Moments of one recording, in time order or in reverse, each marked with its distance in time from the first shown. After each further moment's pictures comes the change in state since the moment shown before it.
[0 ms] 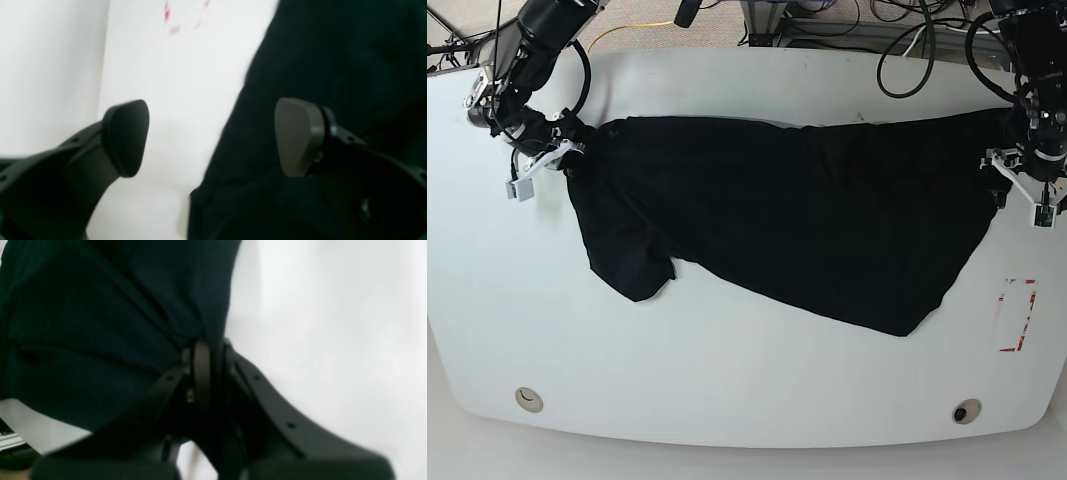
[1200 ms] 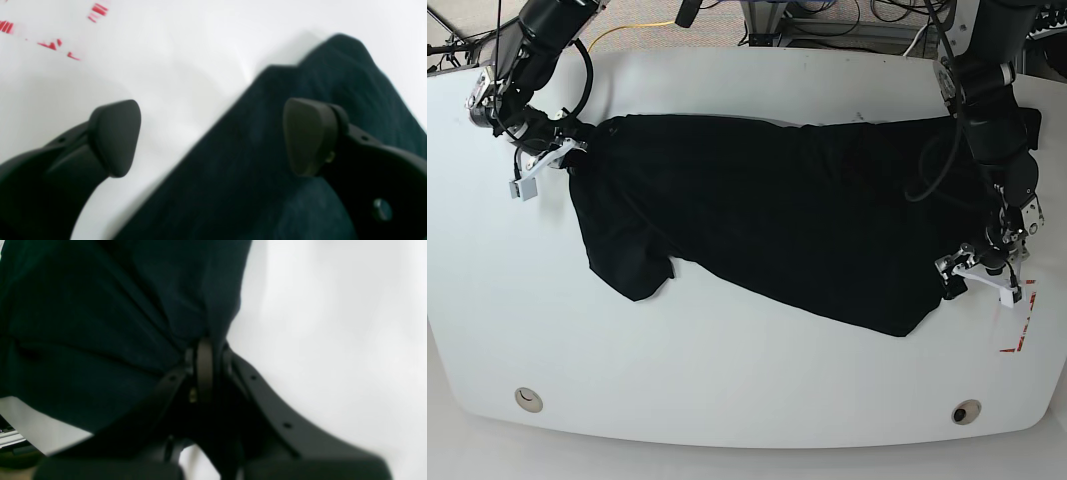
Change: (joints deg) left arm -38.8 6.7 1.8 -56.7 -10.5 1.0 -13.2; right arm -0.1 -0.2 -0.2 -0.1 -0.1 0.0 -0.2
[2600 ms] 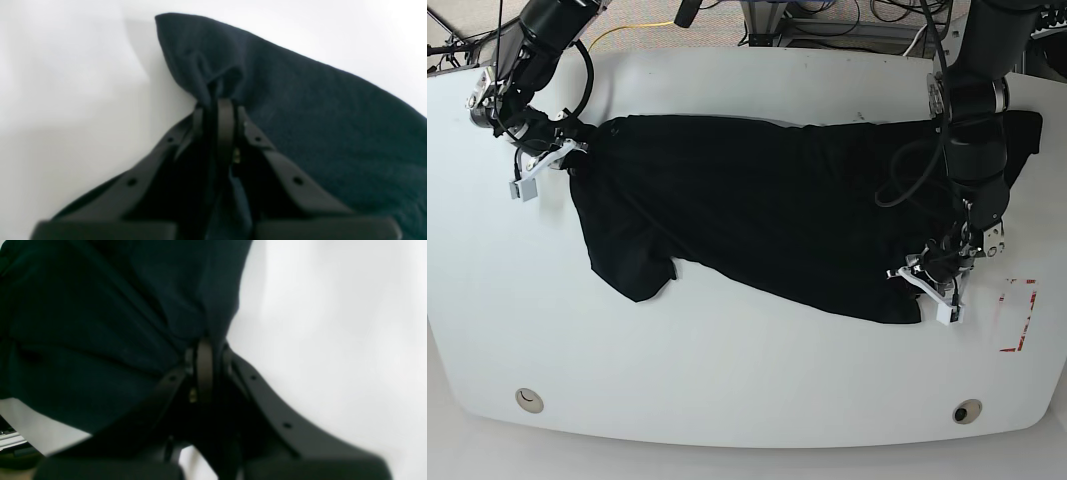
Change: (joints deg) left arm -4.5 2.4 12.3 -8.9 -0.1 -10.9 -3.7; right arm 0.5 -0.2 0.0 0.0 -0.2 0.0 0.2
